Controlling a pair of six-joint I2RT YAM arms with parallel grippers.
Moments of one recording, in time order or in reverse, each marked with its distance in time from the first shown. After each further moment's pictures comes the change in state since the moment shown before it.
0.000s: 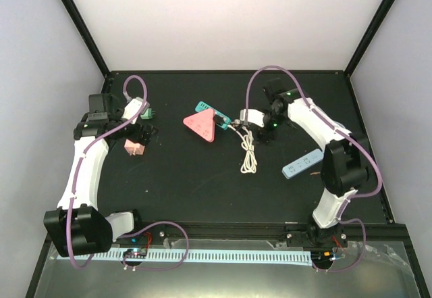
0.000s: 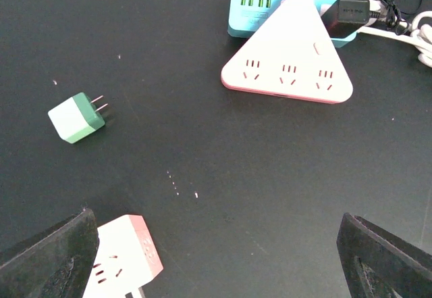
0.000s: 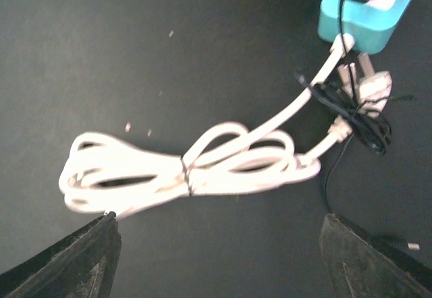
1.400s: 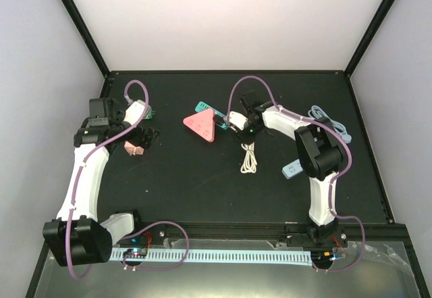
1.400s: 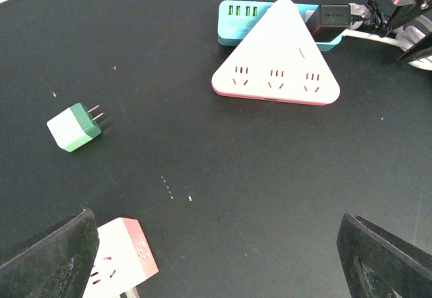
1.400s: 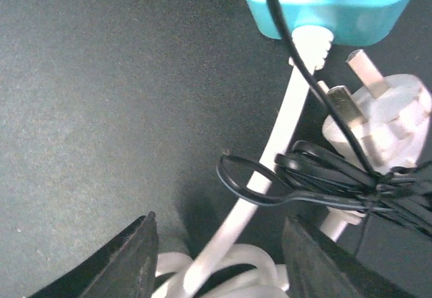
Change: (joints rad) left arm -0.023 -0.072 -0.041 0.013 -0.001 0.000; right arm 0.134 0.271 -0.013 0.380 0.176 0.472
